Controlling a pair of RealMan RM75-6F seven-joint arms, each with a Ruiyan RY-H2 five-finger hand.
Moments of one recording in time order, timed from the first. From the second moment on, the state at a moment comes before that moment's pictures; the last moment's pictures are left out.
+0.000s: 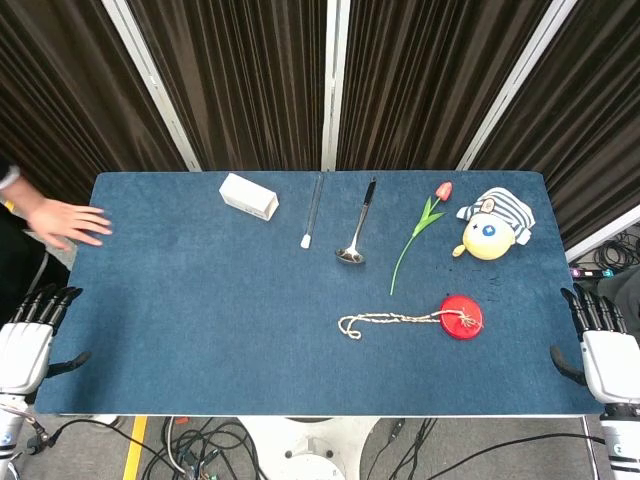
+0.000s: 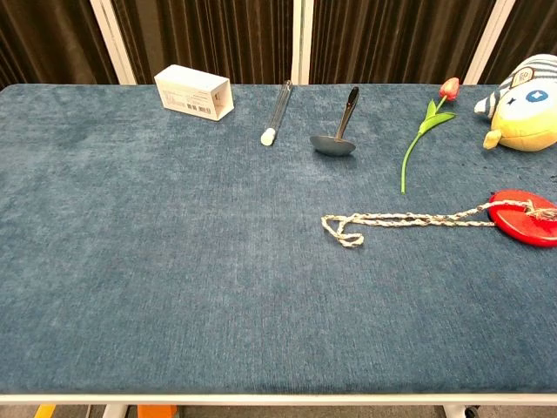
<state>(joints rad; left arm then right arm) -0.10 -1.15 -0.02 -1.50 1.56 1.52 -0.03 0.06 -1.06 0.07 -1.67 -1.46 1.46 -0.05</state>
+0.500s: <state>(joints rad) -0.14 -1.16 -0.01 -1.54 1.61 1.46 -0.06 0.07 -1.06 0.07 -1.68 -1.45 1.45 -0.06</state>
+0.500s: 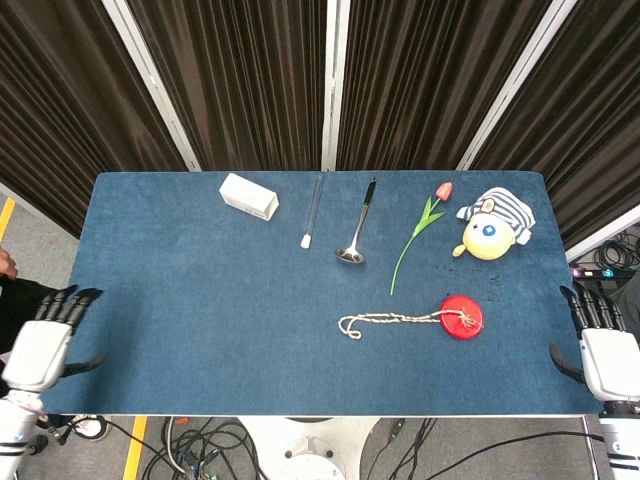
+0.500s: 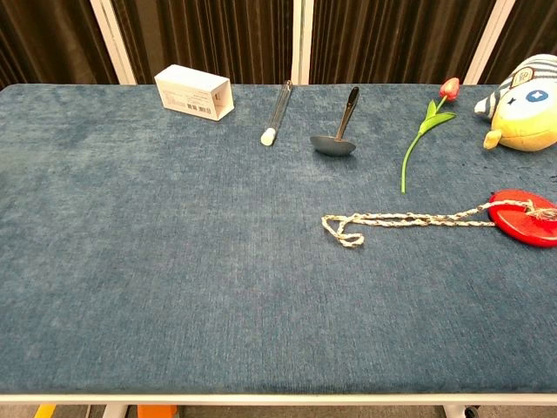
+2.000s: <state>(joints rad) -0.92 -1.82 -0.19 -1.24 1.59 0.76 0.11 0.05 -1.03 0.08 -1.60 -1.41 1.44 0.06</state>
